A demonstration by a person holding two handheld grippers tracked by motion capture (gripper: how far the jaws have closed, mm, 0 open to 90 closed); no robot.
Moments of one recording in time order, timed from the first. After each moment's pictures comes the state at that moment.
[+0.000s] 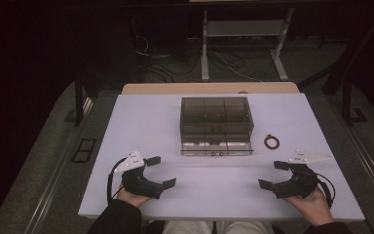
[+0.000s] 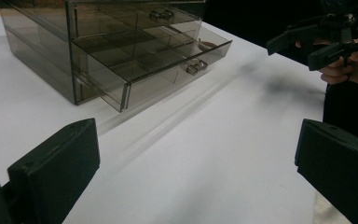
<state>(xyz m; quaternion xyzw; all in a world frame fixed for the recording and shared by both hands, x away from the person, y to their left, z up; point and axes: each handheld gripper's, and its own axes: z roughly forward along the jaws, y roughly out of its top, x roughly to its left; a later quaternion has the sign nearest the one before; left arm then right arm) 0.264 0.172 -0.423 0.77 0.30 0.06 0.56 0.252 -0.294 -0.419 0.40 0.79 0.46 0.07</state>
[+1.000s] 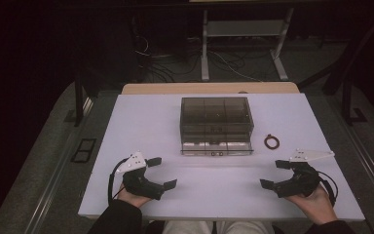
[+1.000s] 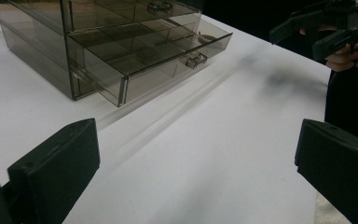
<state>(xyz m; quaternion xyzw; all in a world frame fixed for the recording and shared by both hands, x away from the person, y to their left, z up) 0.263 0.170 -0.424 0.77 0.30 0.07 0.56 0.254 -0.295 -0.410 0.40 0.80 0.44 0.07</state>
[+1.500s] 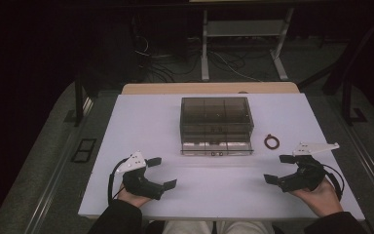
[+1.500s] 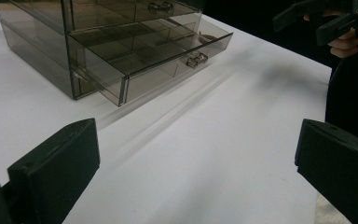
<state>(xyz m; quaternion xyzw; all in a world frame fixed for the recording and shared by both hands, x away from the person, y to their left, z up) 0.263 0.171 -0.425 0.77 0.30 0.07 0.56 0.261 -0.301 -0.390 0.40 0.81 0.42 0.07</state>
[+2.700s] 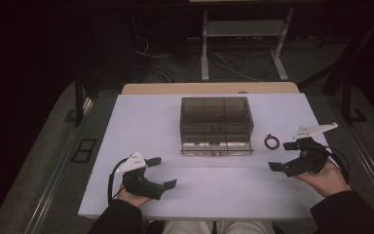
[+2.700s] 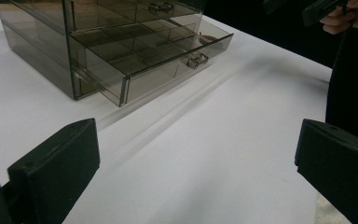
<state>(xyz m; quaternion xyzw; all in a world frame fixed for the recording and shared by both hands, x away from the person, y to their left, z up) 0.263 0.171 -0.425 0.77 0.30 0.07 0.56 0.297 -0.310 -0.366 0.38 0.84 0.38 0.07</state>
